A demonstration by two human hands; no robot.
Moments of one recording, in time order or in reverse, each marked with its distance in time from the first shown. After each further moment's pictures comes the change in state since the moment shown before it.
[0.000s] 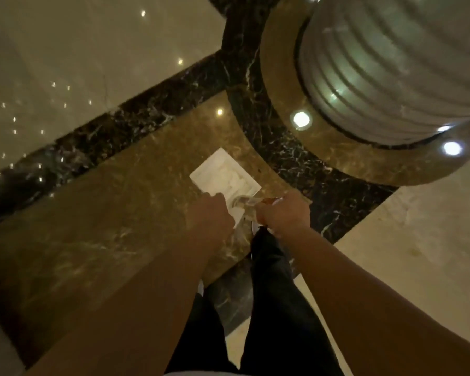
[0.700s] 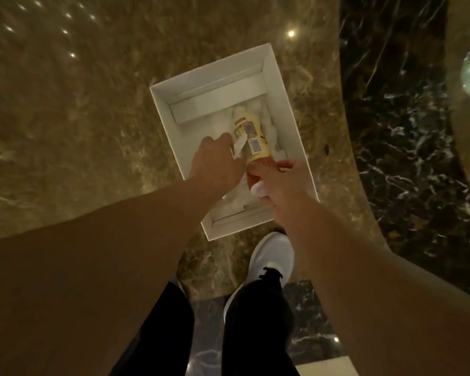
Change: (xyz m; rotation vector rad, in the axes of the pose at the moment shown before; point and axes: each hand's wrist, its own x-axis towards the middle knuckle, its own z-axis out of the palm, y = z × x) left_hand 0.438 -0.111 0.390 -0.349 0.050 -0.355; right_hand 0.541 0.141 0.297 0.234 -0.294 0.187
